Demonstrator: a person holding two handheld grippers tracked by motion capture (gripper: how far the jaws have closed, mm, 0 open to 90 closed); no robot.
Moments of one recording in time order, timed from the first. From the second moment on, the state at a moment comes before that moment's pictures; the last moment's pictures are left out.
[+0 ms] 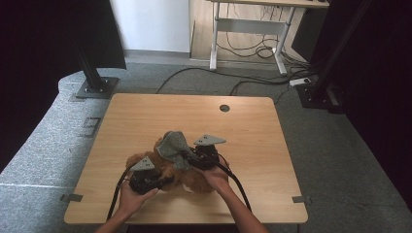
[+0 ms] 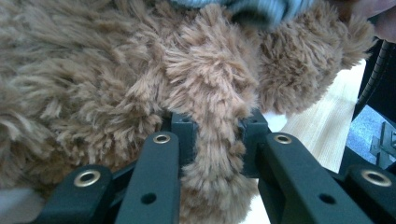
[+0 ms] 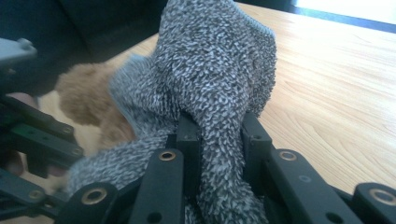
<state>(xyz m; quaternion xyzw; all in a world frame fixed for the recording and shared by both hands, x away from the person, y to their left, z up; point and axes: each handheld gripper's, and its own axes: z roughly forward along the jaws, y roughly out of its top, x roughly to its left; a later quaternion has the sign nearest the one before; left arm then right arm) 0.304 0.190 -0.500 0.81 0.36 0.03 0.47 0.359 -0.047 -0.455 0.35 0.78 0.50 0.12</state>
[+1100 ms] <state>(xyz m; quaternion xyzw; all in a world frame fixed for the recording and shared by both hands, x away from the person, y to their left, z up) 0.297 0.182 -0.515 0.83 0.35 0.01 0.44 0.270 -0.127 -0.476 0.36 0.77 0.51 0.08</state>
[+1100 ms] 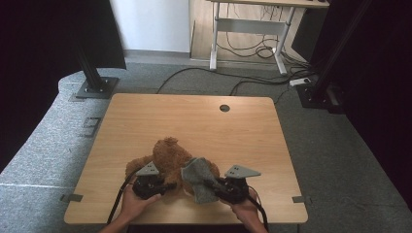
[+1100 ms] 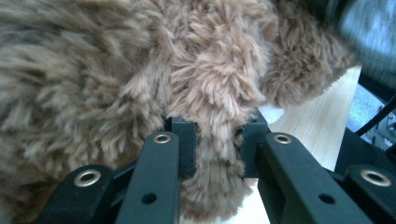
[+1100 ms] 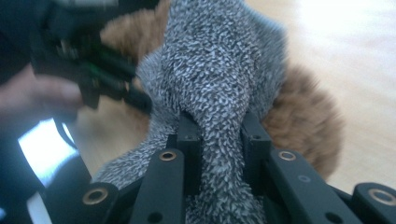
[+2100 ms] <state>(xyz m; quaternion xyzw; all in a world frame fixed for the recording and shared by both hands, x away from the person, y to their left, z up) 0.310 0.168 -0.521 0.83 0.35 0.02 0.43 0.300 -0.131 -0.467 0.38 0.75 0.54 0.09</state>
